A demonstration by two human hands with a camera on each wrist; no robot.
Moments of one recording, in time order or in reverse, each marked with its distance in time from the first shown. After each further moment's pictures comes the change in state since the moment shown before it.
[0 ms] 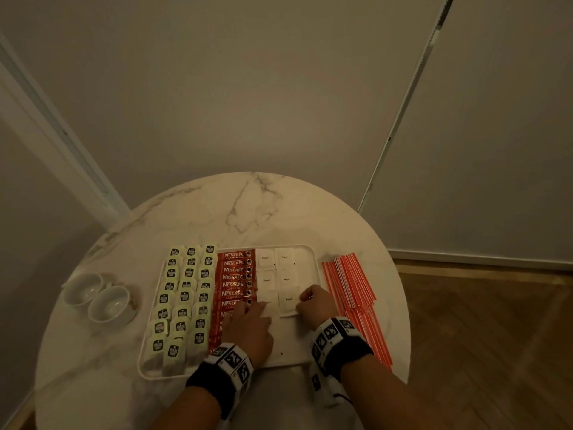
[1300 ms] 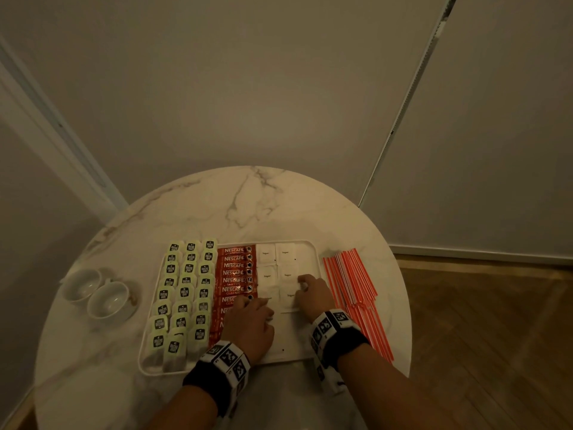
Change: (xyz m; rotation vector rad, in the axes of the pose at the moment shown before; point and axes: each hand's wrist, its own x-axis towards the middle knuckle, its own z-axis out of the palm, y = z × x) left_hand -0.001 -0.005 -0.003 -0.151 0.118 0.039; right_hand 0.008 -0.006 0.003 -0.209 -0.014 -0.140
